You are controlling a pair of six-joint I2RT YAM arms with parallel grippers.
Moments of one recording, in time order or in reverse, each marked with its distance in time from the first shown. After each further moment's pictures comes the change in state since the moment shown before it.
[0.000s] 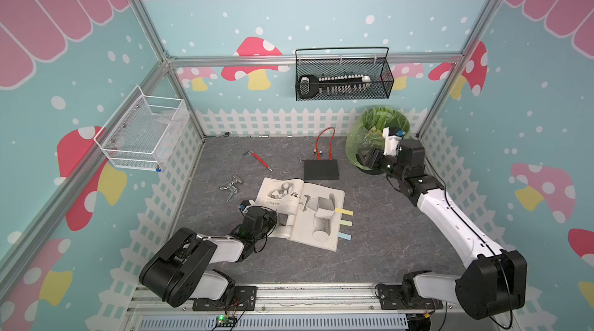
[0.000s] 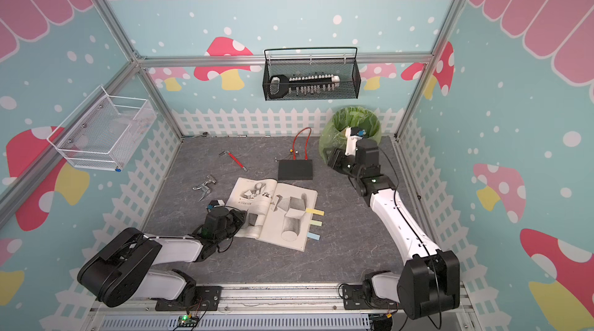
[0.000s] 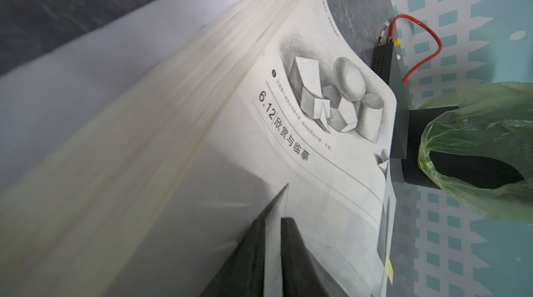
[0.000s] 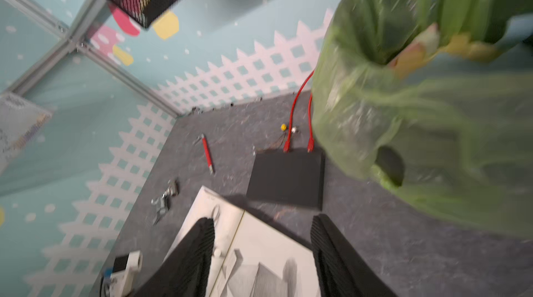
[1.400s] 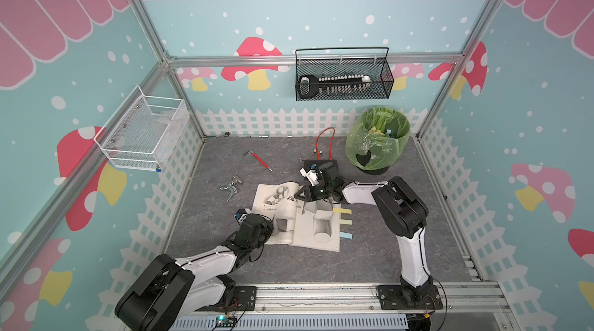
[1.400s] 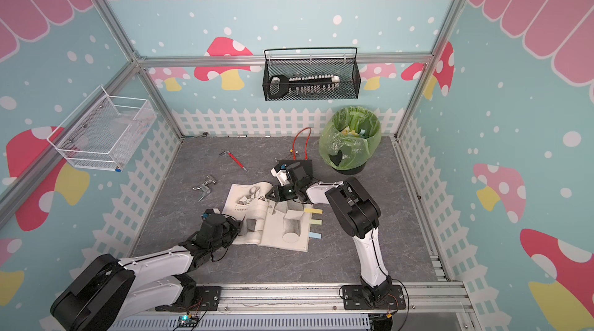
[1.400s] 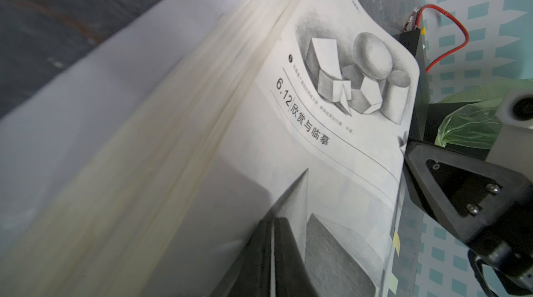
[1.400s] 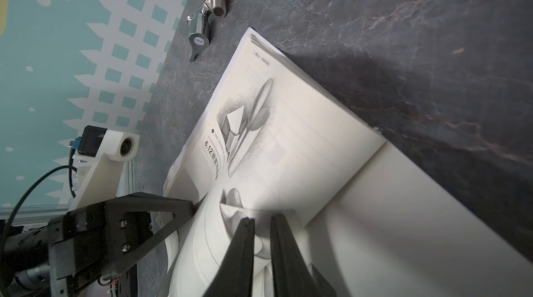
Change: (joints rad) left arm -0.046 -0.240 -0.040 -0.279 -0.032 -0.066; right arm 0.374 0.832 0.275 0.311 -0.373 -0.023
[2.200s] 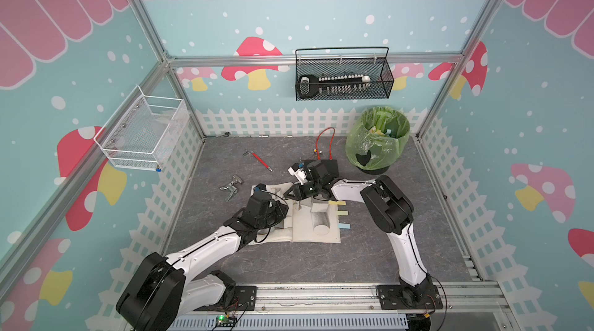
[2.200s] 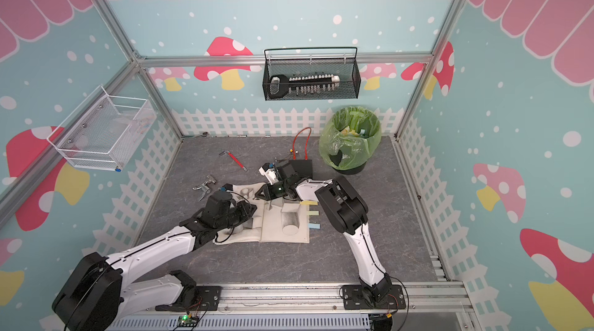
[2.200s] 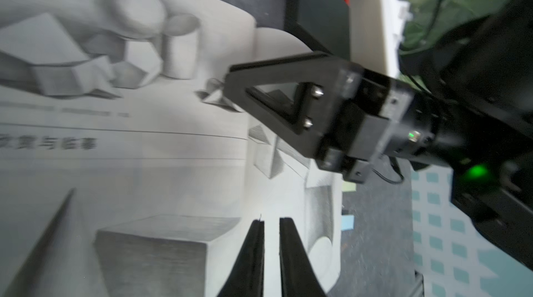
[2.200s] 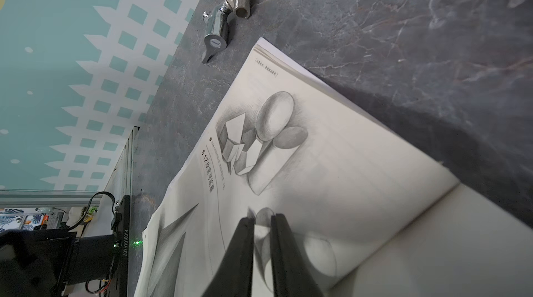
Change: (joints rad) left arm -0.027 0.025 0.340 -0.241 0.251 0.363; right arm 0.051 0.111 0.153 -0.038 -0.012 -0.041
